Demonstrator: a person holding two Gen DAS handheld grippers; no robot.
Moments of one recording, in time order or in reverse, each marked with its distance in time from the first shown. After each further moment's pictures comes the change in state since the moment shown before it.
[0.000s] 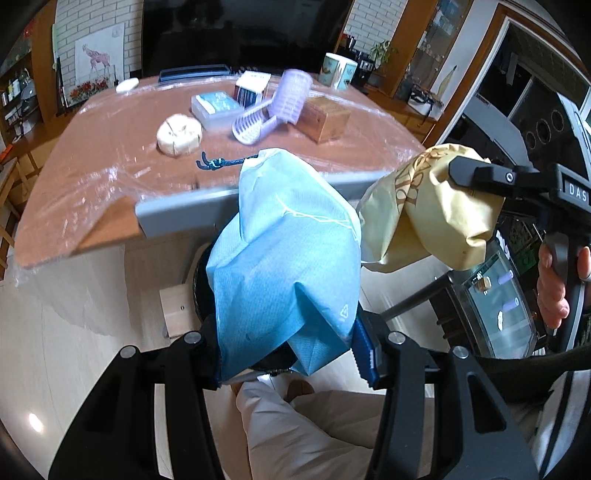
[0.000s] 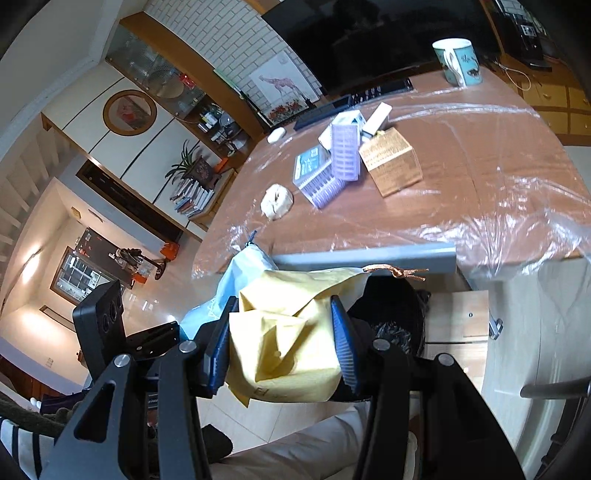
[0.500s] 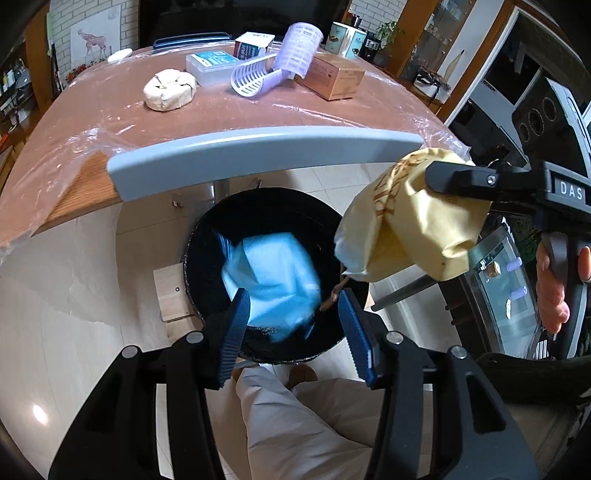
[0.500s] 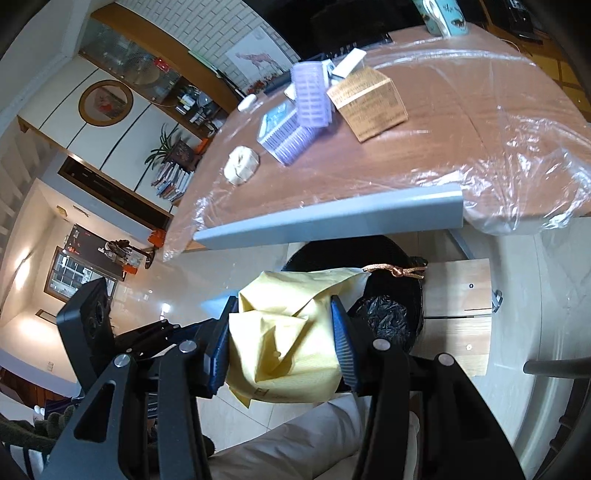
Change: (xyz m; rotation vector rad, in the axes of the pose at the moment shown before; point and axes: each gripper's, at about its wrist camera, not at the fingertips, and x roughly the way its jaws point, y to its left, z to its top) left arm 0.044 0.006 -0.012 0.000 0.077 0.009; right arm 0.052 -0.033 -0.014 0.062 0.093 -0.041
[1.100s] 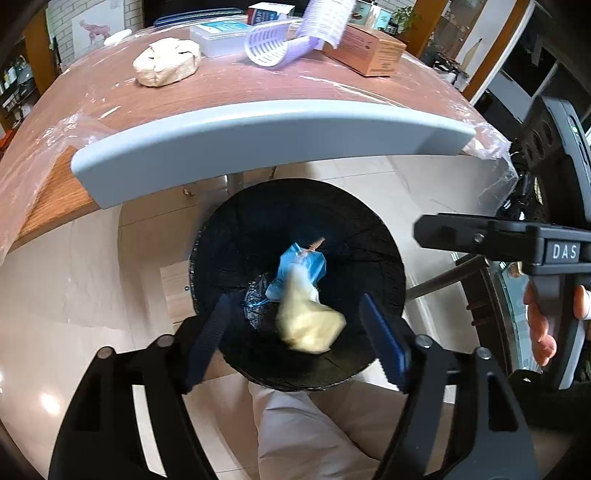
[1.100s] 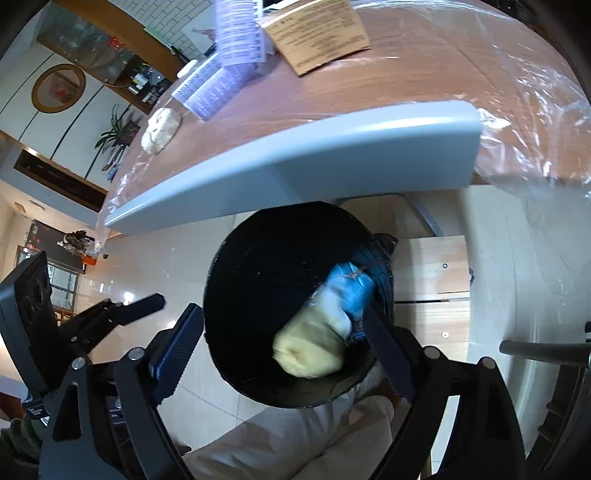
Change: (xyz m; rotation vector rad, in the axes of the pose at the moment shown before) left arm 0.038 0.014 0.013 -0.018 0.053 0.064; right arm 0.056 -0.032 0.000 0.047 0.082 -0.179
